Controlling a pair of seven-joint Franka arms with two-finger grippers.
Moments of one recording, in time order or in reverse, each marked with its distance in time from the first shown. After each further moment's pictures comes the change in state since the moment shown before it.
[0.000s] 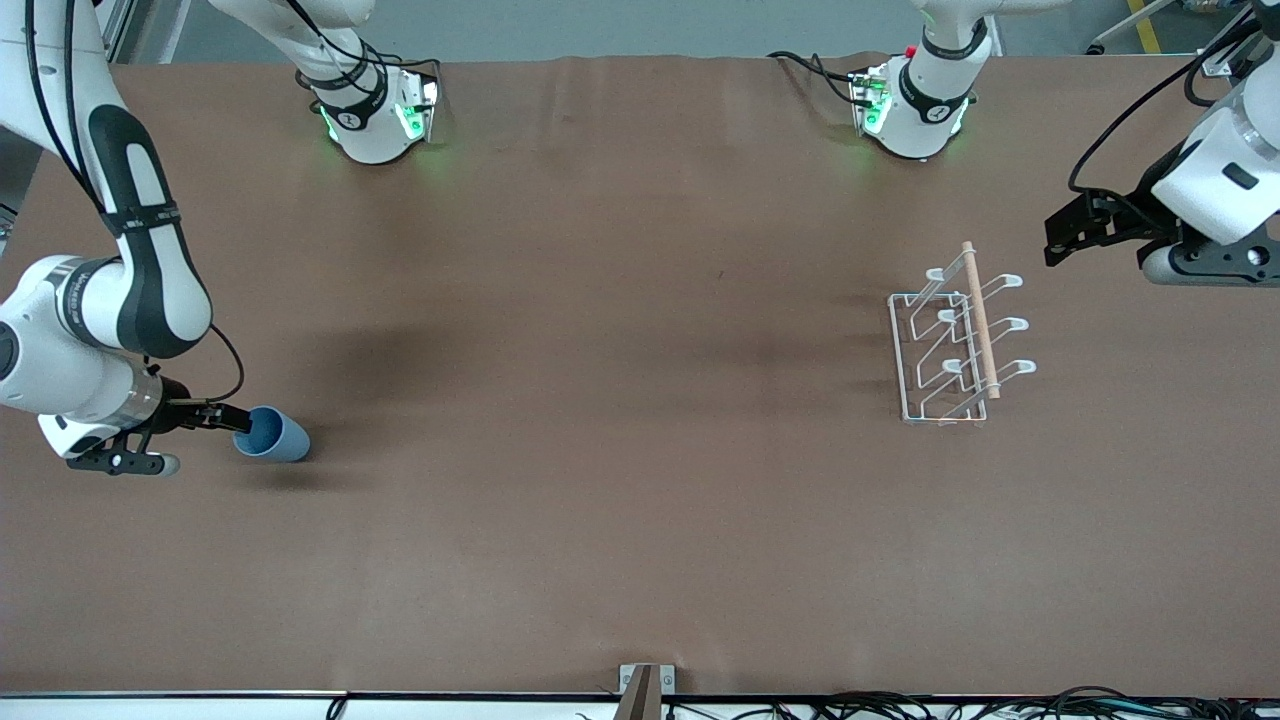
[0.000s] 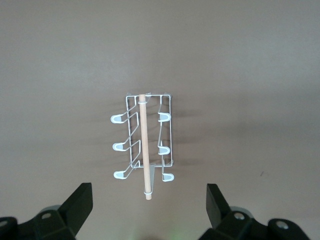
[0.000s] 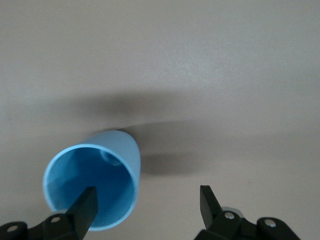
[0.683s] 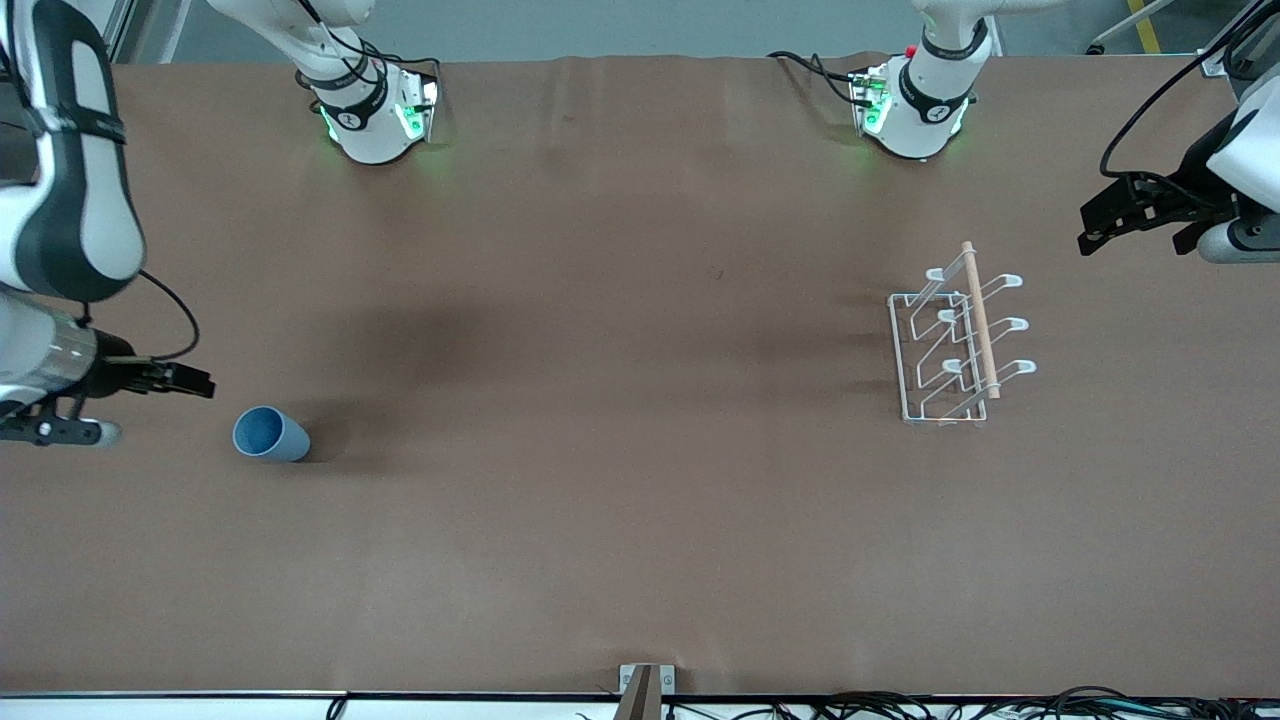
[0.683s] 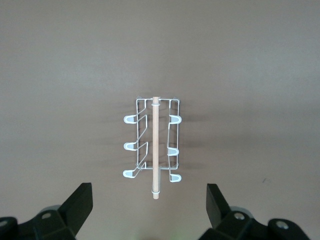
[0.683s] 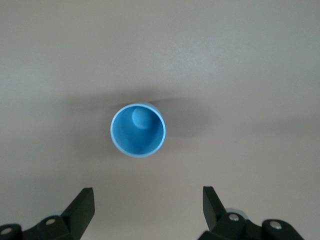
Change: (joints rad) left arm 0.034 -0.043 0.013 -0.002 0.001 0.000 0.000; right arm 0.040 -0.169 0.001 0.060 0.000 -0.259 0.028
